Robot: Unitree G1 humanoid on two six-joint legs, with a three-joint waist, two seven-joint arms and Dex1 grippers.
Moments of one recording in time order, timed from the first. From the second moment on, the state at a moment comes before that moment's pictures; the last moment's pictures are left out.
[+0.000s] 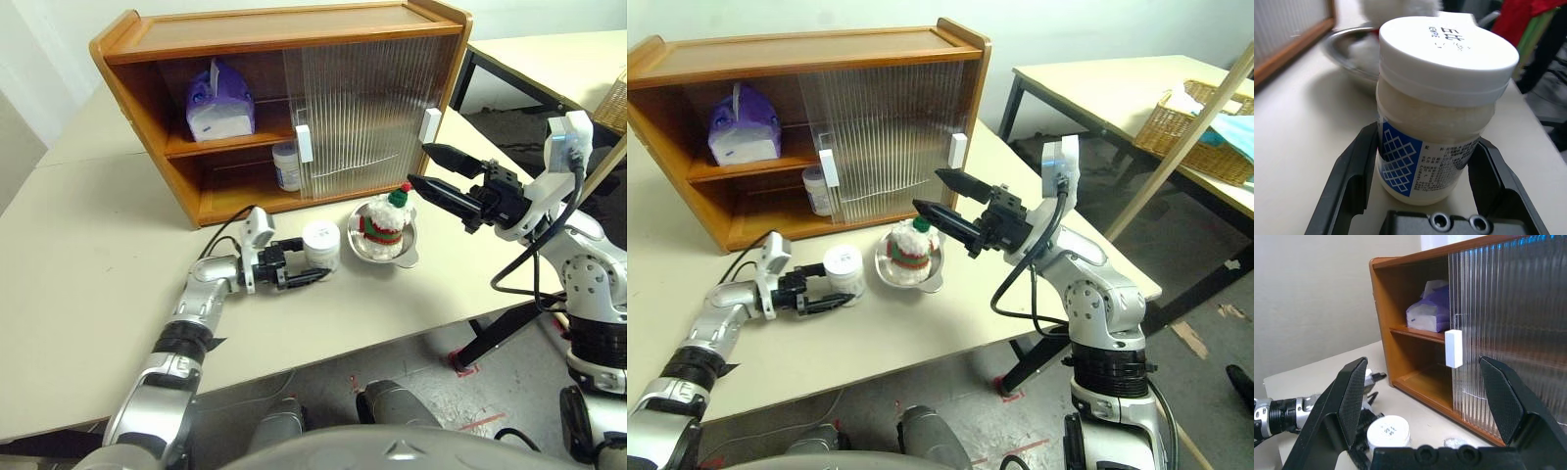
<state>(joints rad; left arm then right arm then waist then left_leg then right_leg) -0.37 0.40 -0.05 0.59 -0.27 -0.20 -1.23 -0.39 -0.50 -0.18 -0.21 0.82 0.53 0.90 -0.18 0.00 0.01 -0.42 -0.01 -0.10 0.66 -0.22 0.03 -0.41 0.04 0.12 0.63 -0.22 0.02</state>
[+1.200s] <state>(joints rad) -0.54 0.43 0.19 0.88 -0.27 -0.21 -0.65 -0.39 -0.49 -0.18 -0.20 0.81 0.53 0.91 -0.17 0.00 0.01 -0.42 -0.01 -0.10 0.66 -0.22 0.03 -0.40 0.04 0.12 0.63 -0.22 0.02</state>
